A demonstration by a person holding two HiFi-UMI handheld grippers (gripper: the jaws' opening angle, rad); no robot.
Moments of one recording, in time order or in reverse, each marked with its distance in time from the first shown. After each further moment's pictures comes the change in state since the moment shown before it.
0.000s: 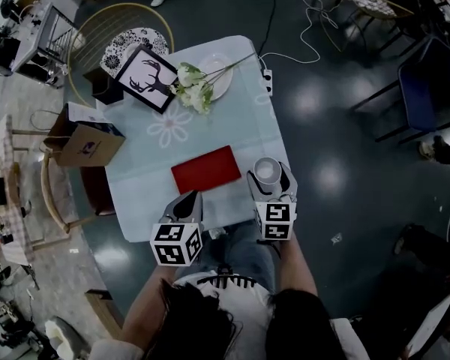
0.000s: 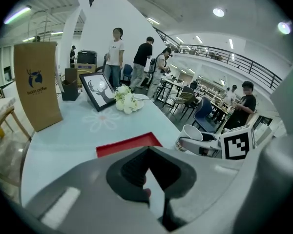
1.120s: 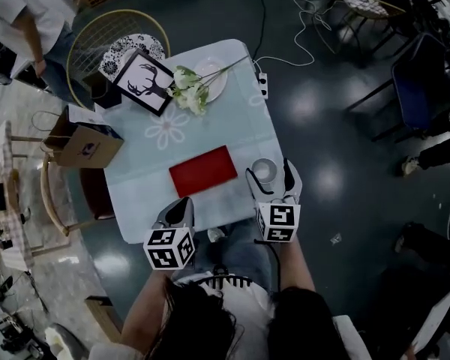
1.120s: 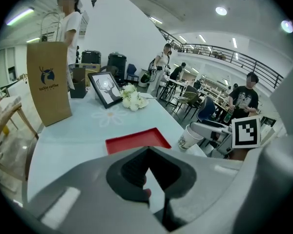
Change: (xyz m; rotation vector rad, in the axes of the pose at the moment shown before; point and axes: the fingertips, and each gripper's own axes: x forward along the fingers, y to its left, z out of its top) left arm -0.019 0.015 -0.019 -0.021 0.009 0.040; right arm -0.026 -0.010 0.034 0.027 -0.146 -0.034
